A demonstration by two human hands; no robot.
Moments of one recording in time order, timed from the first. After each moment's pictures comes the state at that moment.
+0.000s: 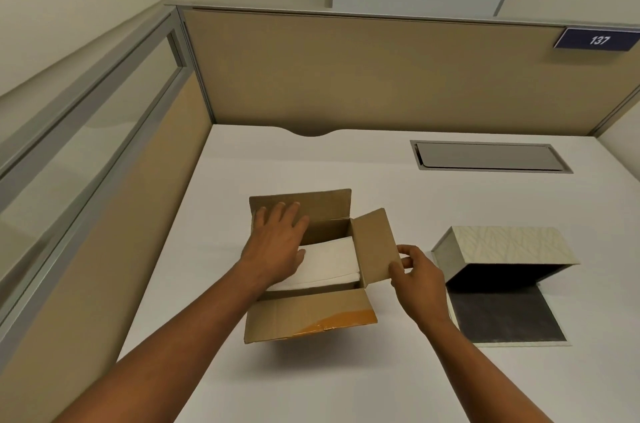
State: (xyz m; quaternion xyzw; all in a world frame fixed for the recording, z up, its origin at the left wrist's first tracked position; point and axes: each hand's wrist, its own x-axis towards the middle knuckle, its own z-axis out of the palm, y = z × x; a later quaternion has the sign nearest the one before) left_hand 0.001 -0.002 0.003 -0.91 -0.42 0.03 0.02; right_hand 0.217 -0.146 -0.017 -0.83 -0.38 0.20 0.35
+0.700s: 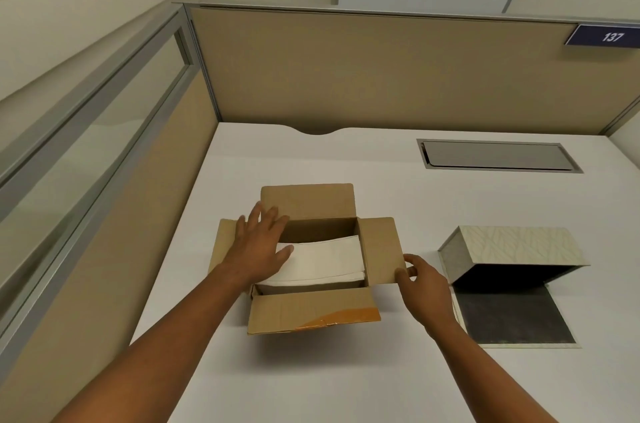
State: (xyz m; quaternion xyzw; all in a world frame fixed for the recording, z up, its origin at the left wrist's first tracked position) left_hand -0.041 0.017 -0.028 -0.87 -0.48 0.01 -0.12; right_hand 0.222 -0.150 -0.033 -0.85 -0.40 0.22 0.28
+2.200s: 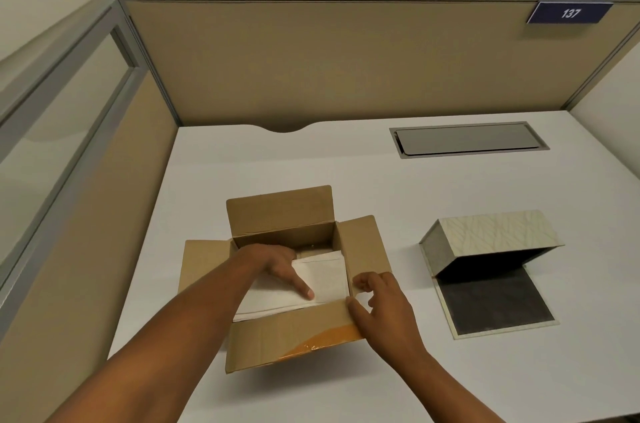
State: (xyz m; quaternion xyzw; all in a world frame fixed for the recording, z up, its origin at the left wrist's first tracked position) left_hand 0.041 0.064 -0.068 -0.75 -0.41 0.36 -0.37; right_hand 0.177 -0.163 -0.027 -0.82 -0.45 0.24 0.25
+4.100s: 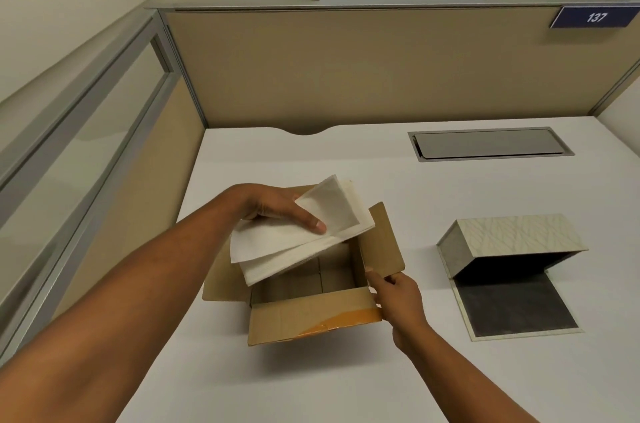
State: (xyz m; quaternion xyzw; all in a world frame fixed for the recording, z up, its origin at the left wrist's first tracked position) left_hand 0.017 0.092 0.071 -0.74 -0.37 0.21 -0.53; right_hand 0.168 -0.140 -0.031 -0.78 -0.15 0.41 0.44
